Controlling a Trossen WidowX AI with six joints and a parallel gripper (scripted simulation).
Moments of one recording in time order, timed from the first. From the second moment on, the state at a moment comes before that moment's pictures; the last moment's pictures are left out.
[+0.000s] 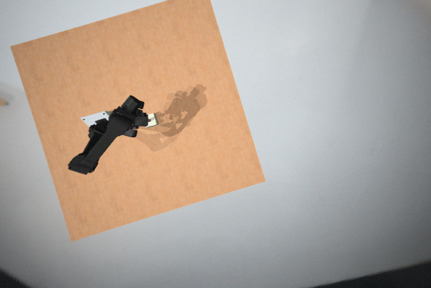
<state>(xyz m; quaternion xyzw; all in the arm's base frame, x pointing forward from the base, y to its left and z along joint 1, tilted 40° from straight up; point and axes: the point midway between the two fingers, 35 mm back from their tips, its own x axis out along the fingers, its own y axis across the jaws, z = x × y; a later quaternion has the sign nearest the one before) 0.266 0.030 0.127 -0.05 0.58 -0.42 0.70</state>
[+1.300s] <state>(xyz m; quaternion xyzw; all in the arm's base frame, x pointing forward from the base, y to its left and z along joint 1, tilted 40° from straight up) 0.265 -0.003 0.093 -0.05 0.58 -0.42 0.70</state>
